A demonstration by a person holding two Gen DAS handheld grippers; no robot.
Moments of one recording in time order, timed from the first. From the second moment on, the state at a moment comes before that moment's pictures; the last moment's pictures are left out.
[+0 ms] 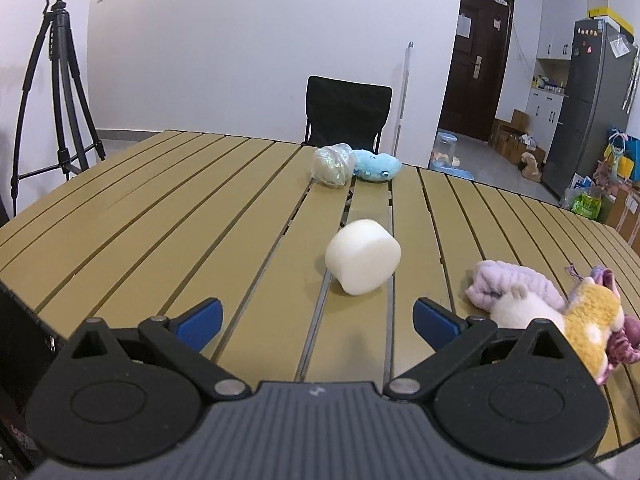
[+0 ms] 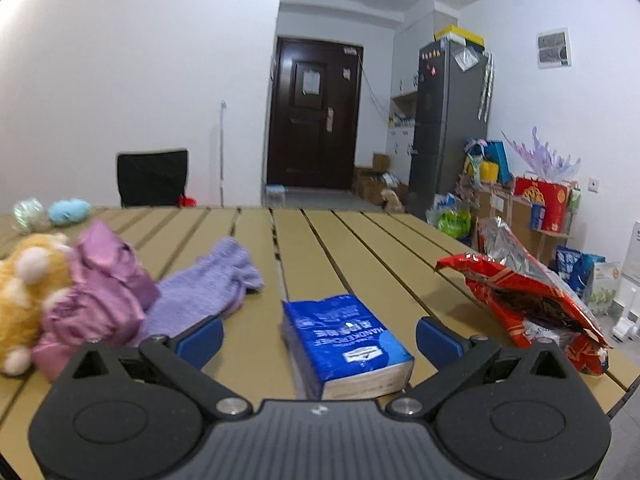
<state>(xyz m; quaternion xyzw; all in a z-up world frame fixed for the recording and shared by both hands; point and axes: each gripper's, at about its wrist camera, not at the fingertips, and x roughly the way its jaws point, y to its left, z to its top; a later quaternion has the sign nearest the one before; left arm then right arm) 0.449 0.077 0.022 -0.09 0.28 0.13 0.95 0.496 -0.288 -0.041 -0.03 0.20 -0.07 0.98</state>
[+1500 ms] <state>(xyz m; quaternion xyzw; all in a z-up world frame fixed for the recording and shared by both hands) 0.554 0.065 -0.016 -0.06 0.31 0.11 0.94 0.511 -0.297 -0.039 0.04 0.21 -0.06 0.97</state>
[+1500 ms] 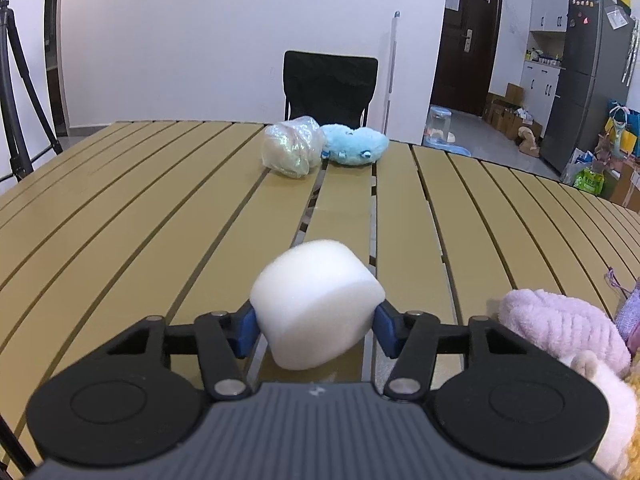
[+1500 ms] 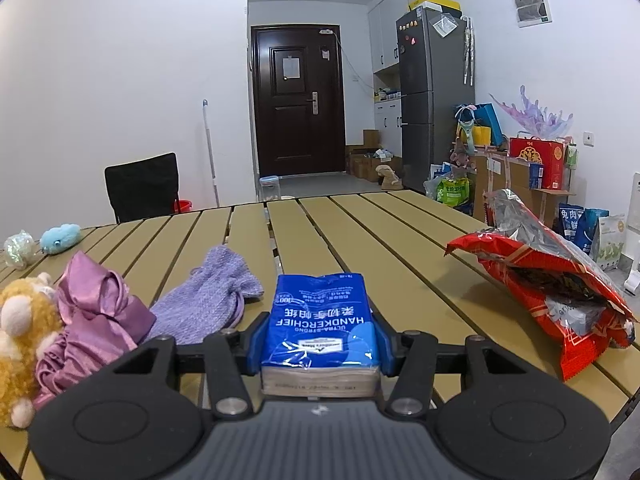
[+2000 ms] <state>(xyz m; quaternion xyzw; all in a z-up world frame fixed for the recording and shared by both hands) 0.505 0.051 0.016 -0.04 0.26 0.11 0.96 0.486 -0.295 -0.027 0.06 0.19 -0.04 0.98</state>
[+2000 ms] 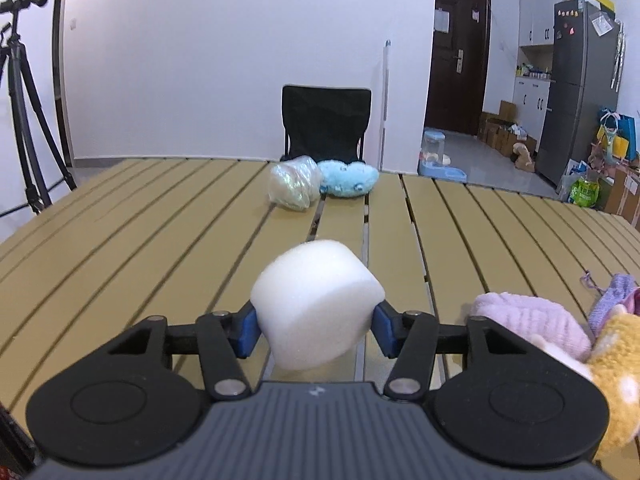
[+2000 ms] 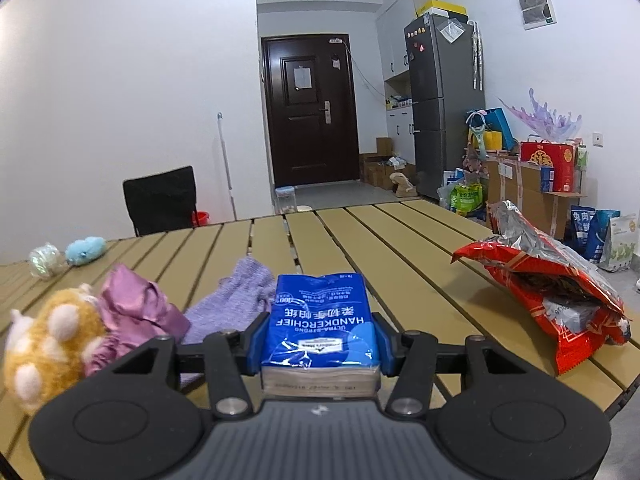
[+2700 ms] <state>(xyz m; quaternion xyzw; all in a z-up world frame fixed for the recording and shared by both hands) 0.393 0.027 0.047 -0.06 0.21 0.05 0.97 0.396 -0.268 -0.005 0.06 0.15 0.00 0.99</state>
